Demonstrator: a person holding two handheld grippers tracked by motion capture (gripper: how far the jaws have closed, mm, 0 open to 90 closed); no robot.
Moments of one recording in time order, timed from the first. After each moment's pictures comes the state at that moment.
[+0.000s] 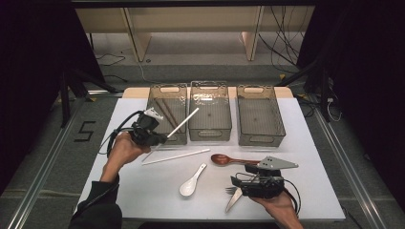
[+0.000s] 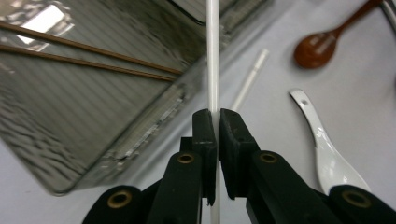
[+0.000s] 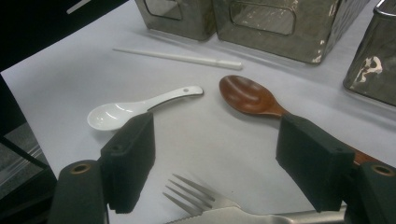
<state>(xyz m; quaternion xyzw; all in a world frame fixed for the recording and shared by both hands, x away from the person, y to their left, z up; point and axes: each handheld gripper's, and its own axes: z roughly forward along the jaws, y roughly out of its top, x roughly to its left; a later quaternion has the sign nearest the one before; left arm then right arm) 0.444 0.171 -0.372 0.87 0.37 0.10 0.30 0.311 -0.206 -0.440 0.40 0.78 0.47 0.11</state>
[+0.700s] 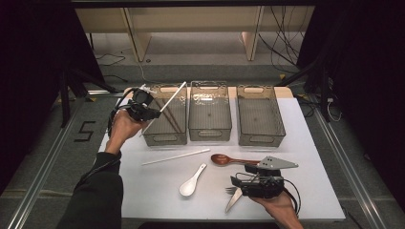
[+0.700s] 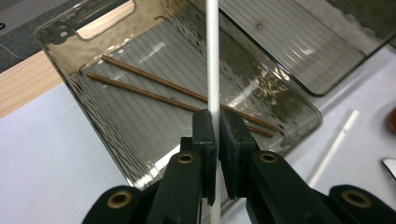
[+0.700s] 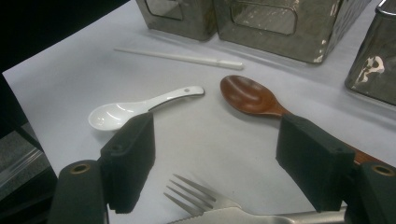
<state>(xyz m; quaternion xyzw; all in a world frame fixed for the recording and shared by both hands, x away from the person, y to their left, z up) 0.506 0.184 -0.357 0.84 0.42 0.17 0.29 0.312 -0.206 -0.440 0.40 0.78 0.47 0.10</state>
